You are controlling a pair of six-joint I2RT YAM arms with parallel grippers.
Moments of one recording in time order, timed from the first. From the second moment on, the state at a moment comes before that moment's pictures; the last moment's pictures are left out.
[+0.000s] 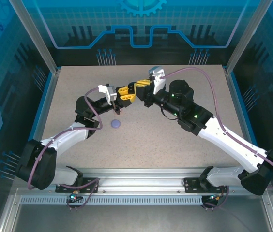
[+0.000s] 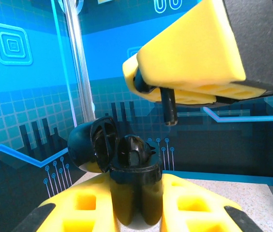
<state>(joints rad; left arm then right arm) -0.37 1.35 0.73 1.02 0.77 -0.14 0.79 1.25 1.27 -0.10 -0.03 0.21</state>
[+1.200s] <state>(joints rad) -0.38 1.35 0.73 0.97 0.77 -0.14 0.79 1.29 1.27 -0.10 0.00 0.19</state>
